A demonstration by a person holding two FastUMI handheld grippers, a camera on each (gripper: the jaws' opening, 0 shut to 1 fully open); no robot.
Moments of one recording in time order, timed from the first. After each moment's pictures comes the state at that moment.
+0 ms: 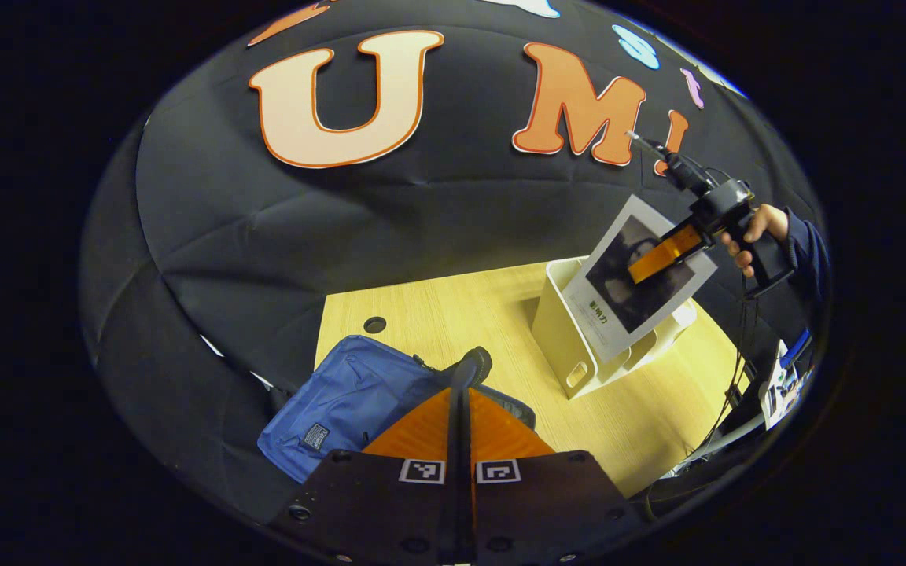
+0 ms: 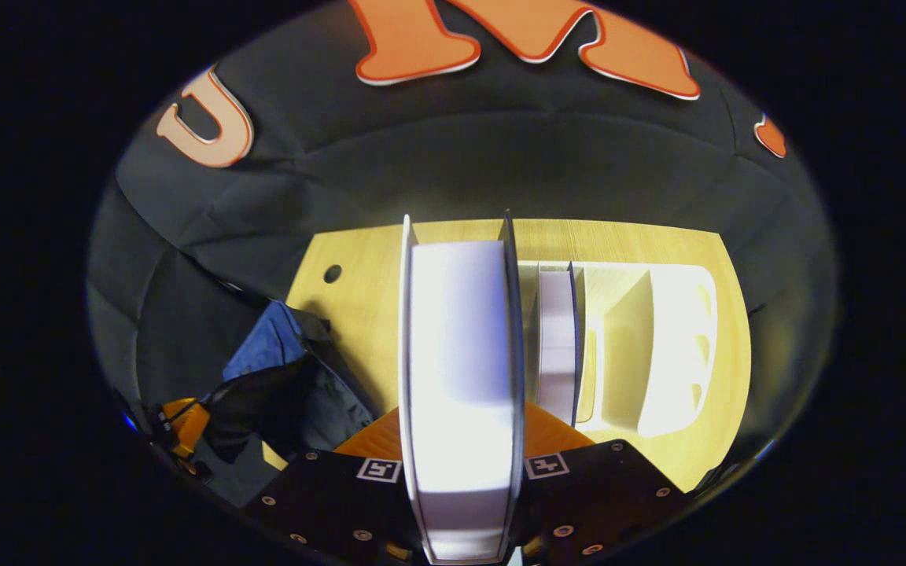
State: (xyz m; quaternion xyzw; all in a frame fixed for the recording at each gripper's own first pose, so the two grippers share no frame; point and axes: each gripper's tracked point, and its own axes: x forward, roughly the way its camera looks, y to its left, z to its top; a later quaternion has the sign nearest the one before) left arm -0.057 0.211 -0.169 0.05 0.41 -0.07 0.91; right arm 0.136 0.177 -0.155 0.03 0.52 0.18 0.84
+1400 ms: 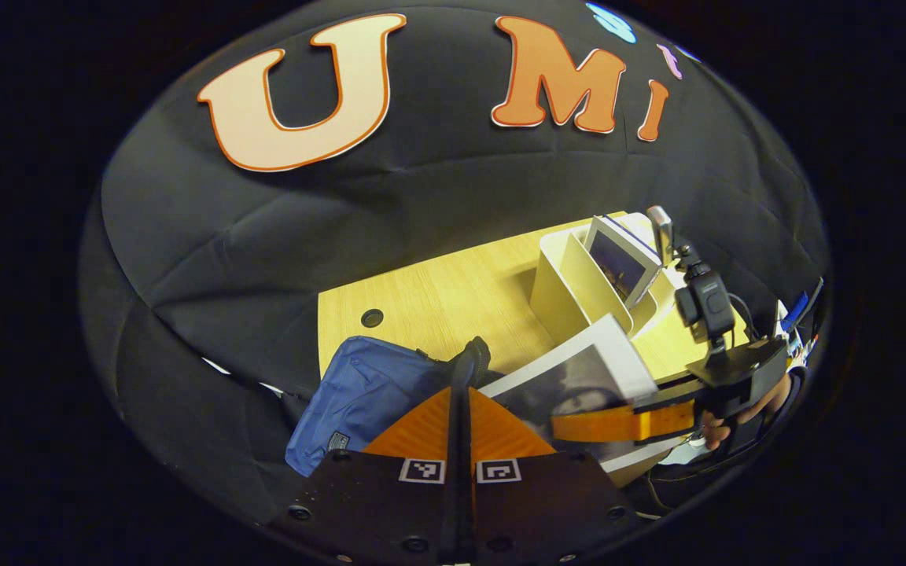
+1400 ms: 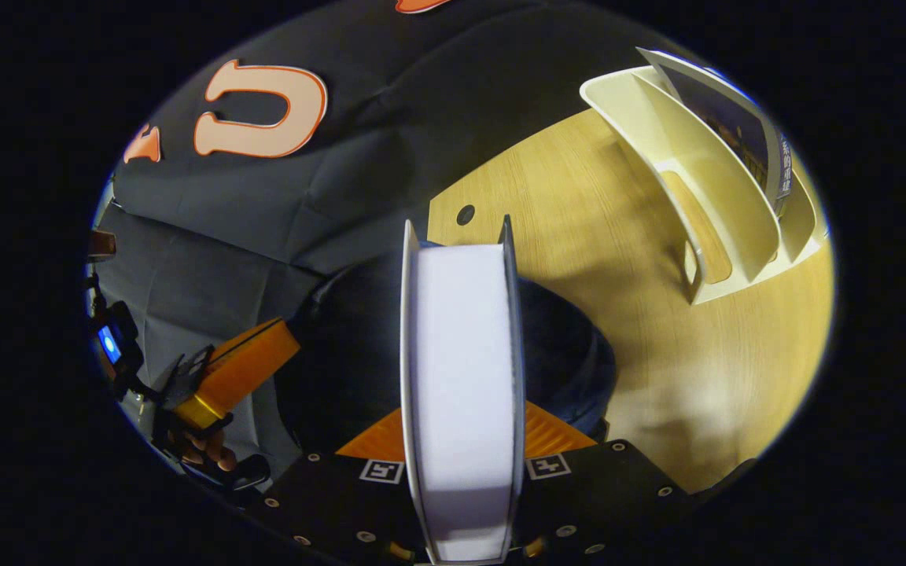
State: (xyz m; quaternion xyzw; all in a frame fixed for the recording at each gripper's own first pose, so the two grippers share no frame) left arm -0.046 0.215 -0.165 0.10 0.47 -0.11 0.87; right arm -0.031 0.378 -0.250 0.29 0.54 0.27 0.75
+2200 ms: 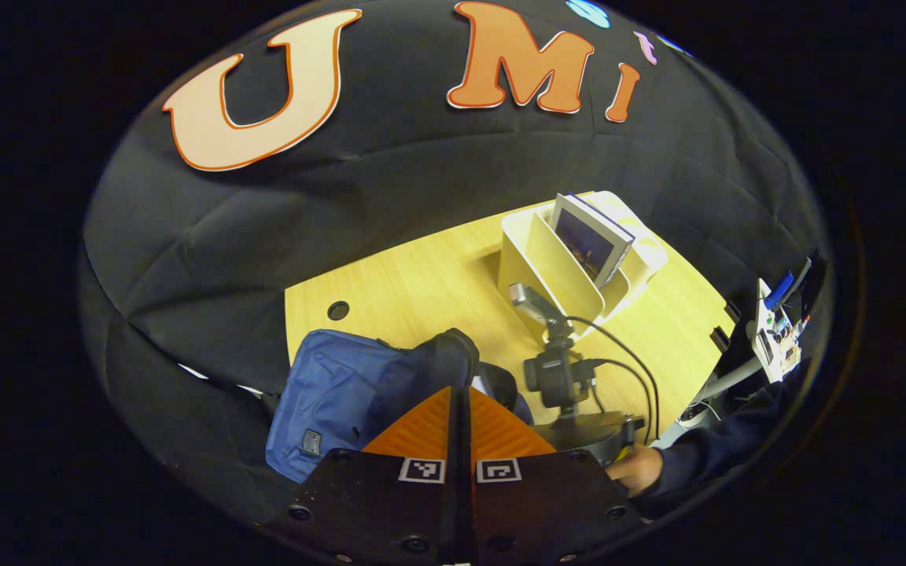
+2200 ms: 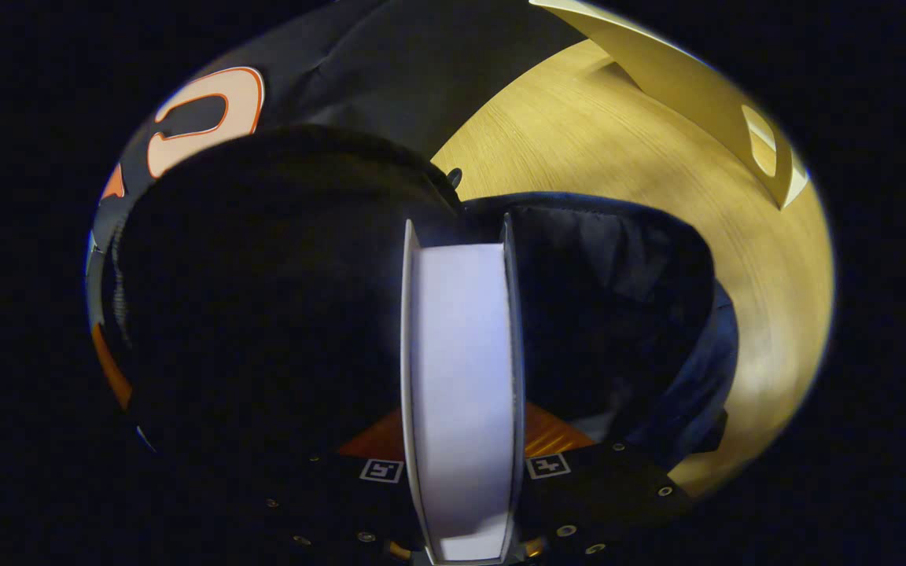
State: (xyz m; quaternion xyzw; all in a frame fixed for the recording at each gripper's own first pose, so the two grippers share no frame) left arm -0.061 0.183 -0.182 0.11 0.49 -0.17 0.85; right arm -0.040 0.479 -0.328 0.36 0.55 0.25 0.71
